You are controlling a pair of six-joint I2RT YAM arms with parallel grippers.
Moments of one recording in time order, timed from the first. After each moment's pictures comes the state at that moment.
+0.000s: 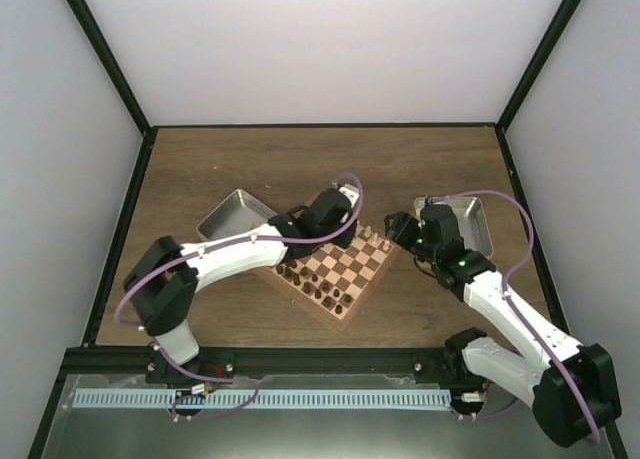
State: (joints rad) left arm -0.93 1.75 1.21 -0.20 -0.18 -0.27; right arm 0.41 0.96 0.59 -0.22 0.00 0.85
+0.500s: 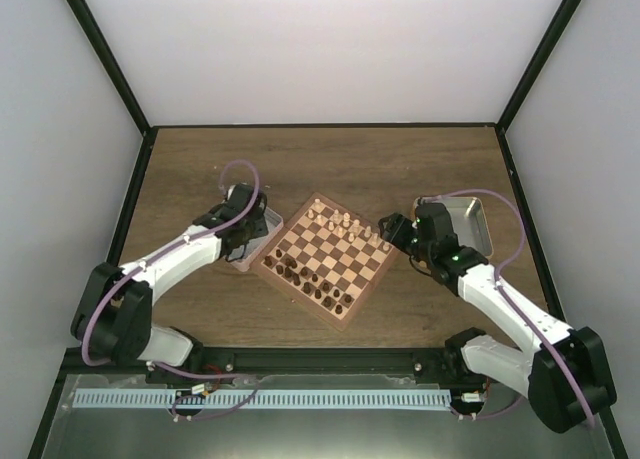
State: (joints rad) left arm -0.52 1.41 0.88 -0.40 -0.29 -0.62; right arm 0.41 1.03 0.59 -0.19 -0.06 0.85
